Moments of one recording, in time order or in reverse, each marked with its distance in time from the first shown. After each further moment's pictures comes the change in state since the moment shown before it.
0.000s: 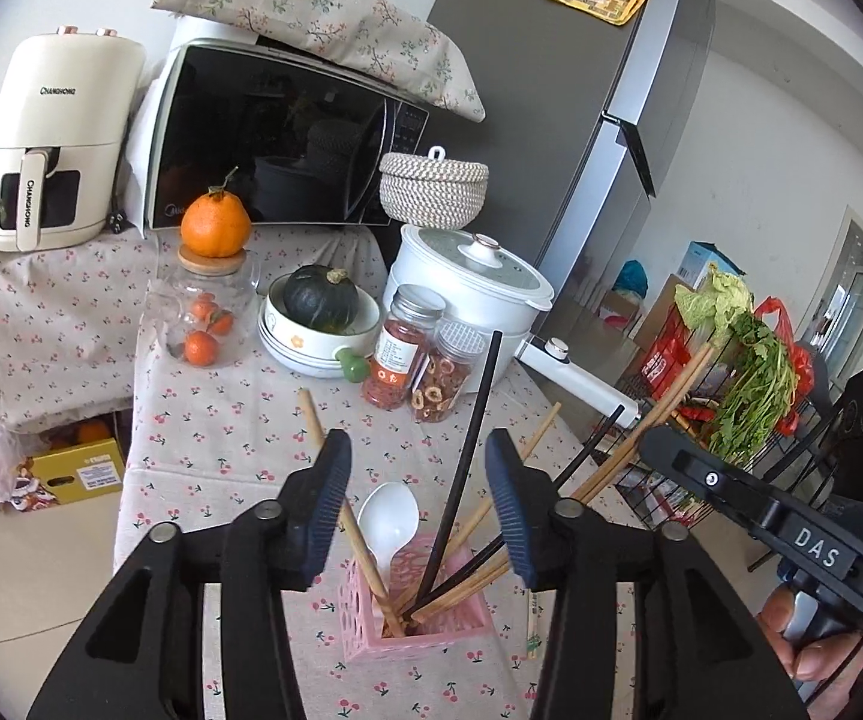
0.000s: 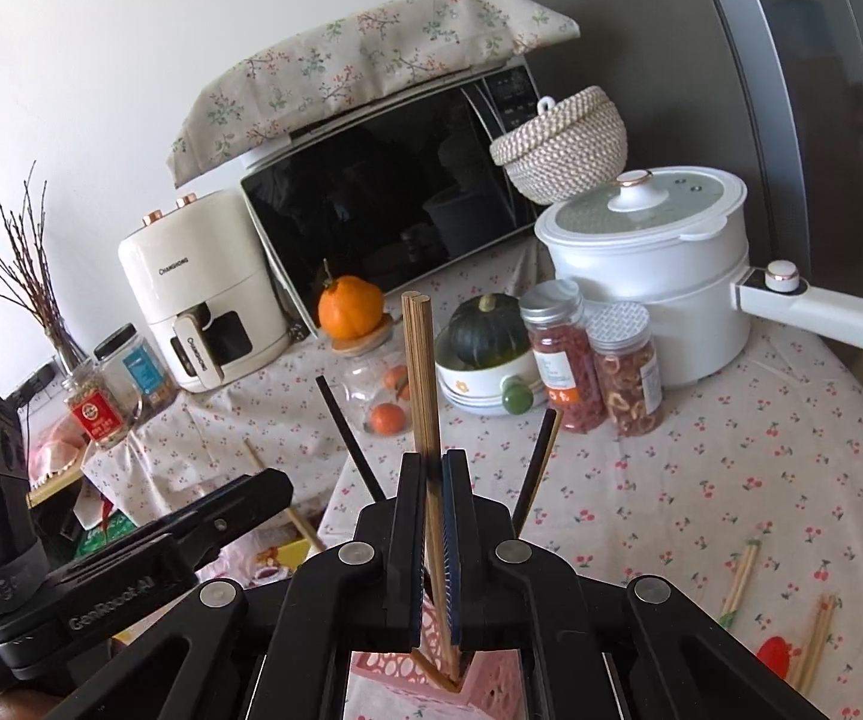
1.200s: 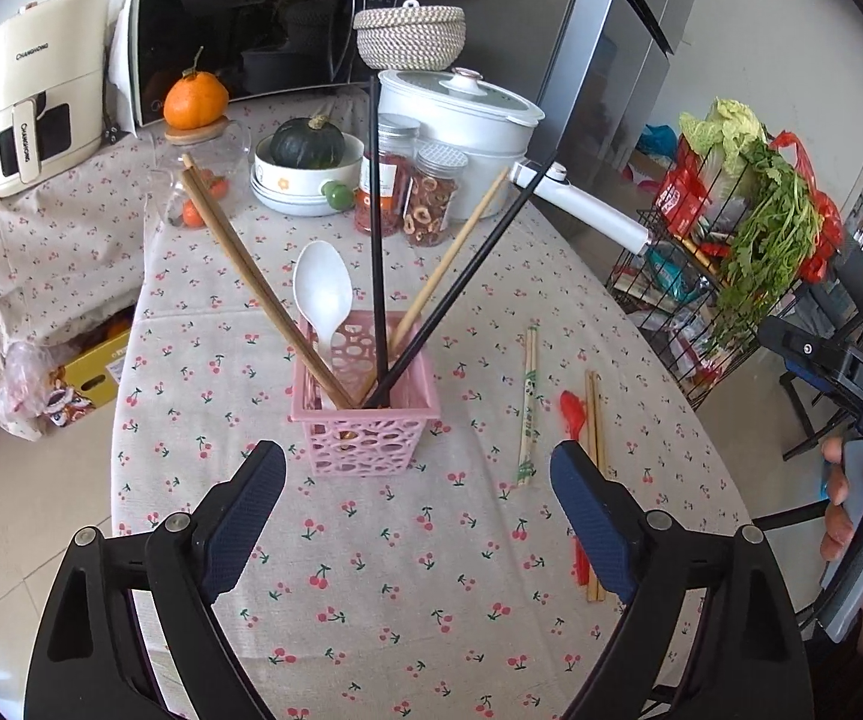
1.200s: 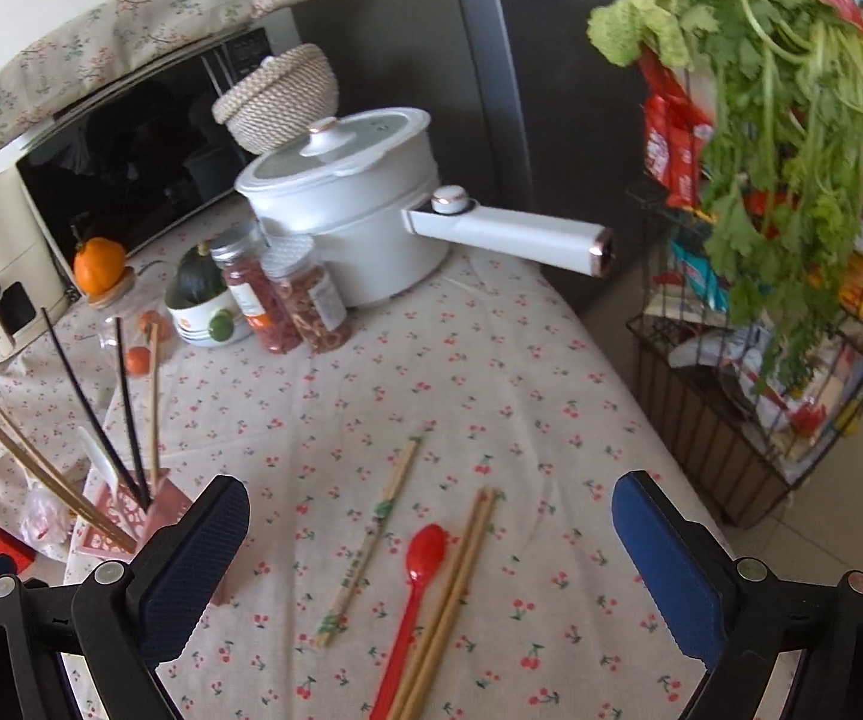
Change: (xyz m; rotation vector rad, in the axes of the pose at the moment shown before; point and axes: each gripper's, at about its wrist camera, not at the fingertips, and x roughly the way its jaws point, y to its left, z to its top) left arm 0.001 -0.068 -0.076 0.097 0.344 0.129; right arm -0.092 -0.127 -0.021 0.106 0.150 -0.421
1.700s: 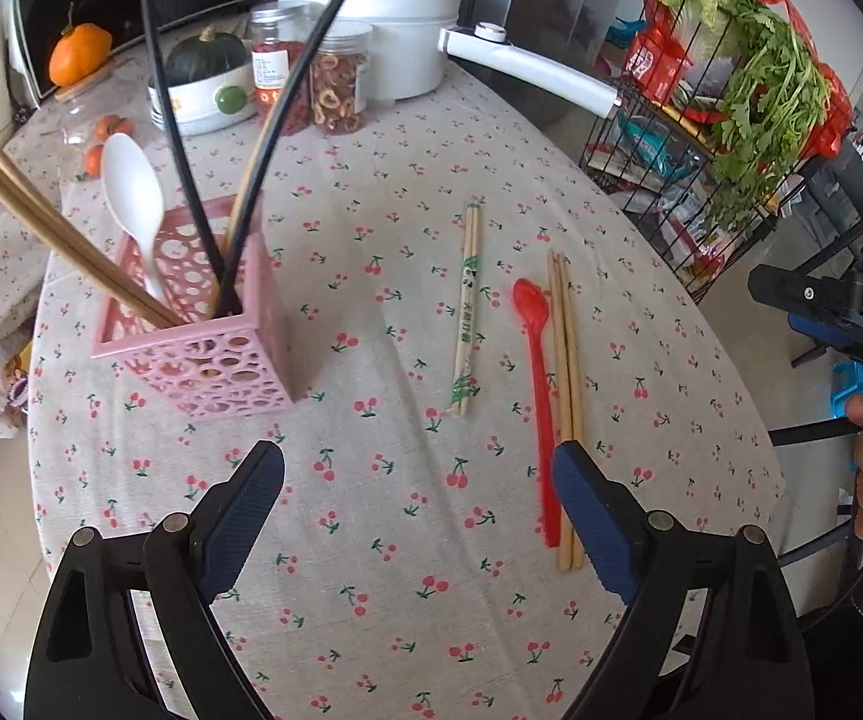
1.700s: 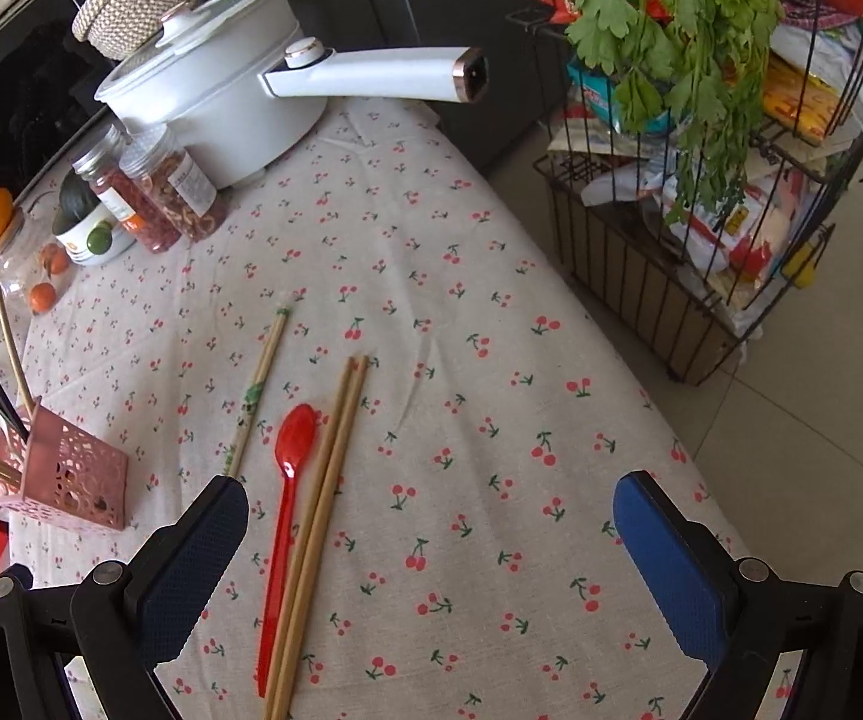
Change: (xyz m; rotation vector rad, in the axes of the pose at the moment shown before) left arm 0.079 -0.066 -0.020 0.105 0.224 -0.021; right arm 0.038 -0.057 -0.024 0.100 0.256 -0.083
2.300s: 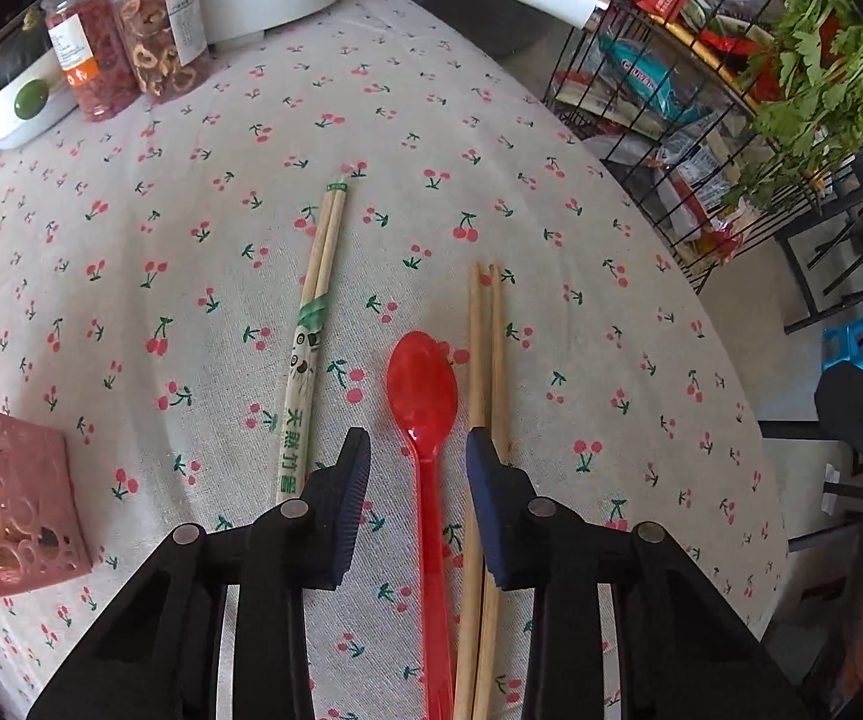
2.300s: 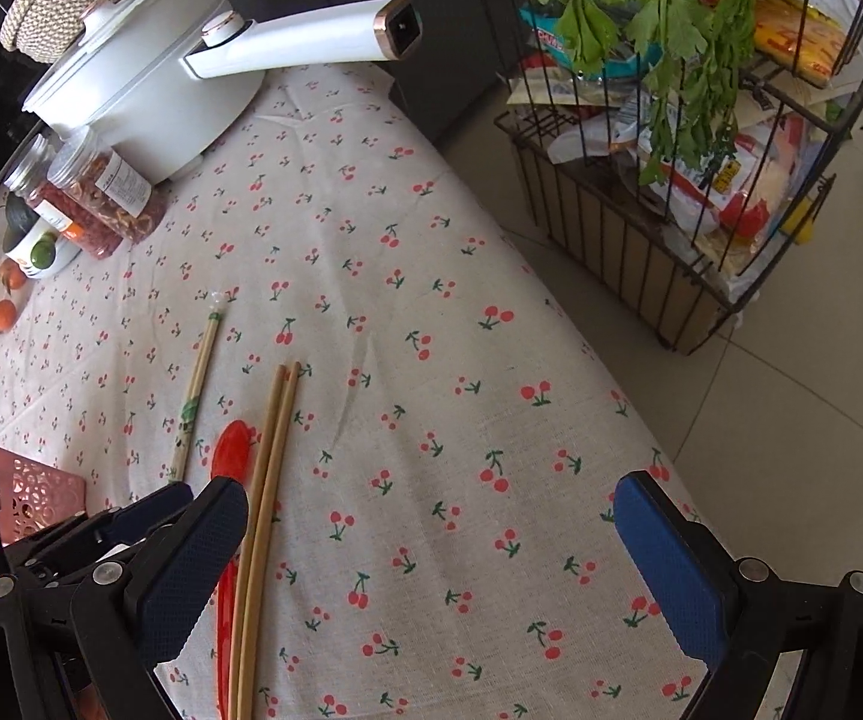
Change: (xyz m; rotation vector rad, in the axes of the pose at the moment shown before) left arm 0.130 -0.072 0.076 0.057 0.190 -0.032; right arm 0.036 -0.034 0.023 0.080 0.088 0.000
